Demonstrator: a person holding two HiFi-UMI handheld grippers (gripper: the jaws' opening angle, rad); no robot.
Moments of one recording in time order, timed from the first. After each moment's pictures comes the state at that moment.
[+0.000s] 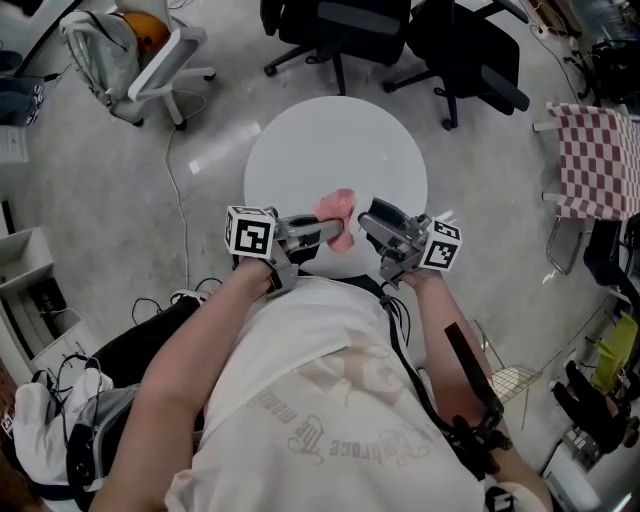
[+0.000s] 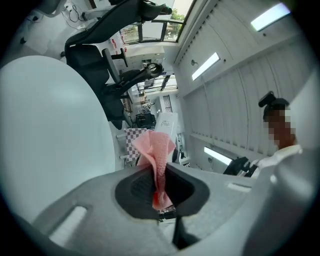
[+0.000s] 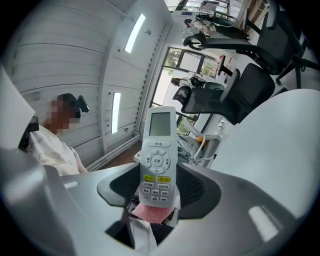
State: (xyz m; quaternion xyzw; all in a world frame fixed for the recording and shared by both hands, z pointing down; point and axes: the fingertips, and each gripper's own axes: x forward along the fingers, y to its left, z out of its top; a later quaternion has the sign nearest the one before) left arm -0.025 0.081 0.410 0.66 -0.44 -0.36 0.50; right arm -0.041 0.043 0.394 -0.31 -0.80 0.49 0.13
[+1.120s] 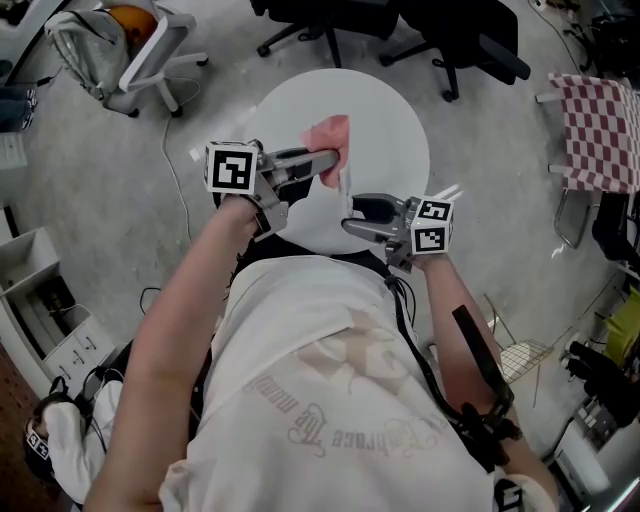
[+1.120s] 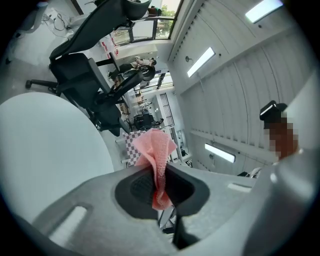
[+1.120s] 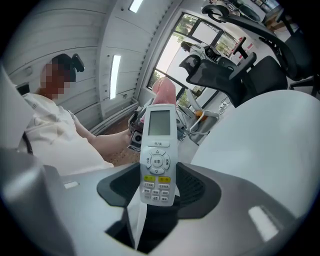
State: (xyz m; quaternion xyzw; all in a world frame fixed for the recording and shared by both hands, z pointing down) left arm -0.090 0.054 0.372 0.66 -0.44 -0.36 0.49; right arm 0.002 0.095 0.438 -0.38 -0.80 0.37 0.27
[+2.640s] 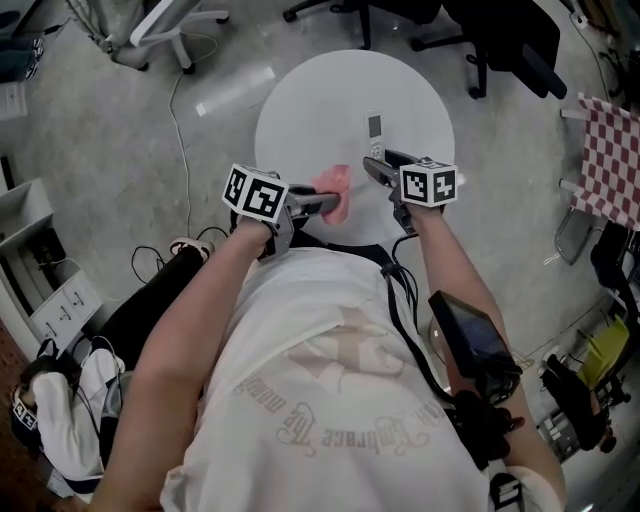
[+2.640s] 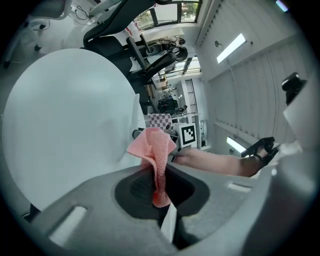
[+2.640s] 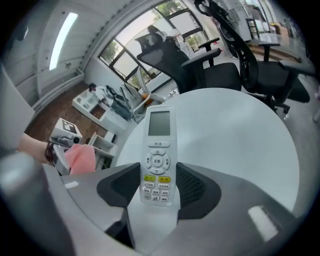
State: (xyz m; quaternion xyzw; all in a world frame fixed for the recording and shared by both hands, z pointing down) left arm -0.013 0.117 0.482 0.60 -0.45 -0.25 0.61; right arm -0.056 0.017 0.572 -0.14 -0.82 0.27 0.49
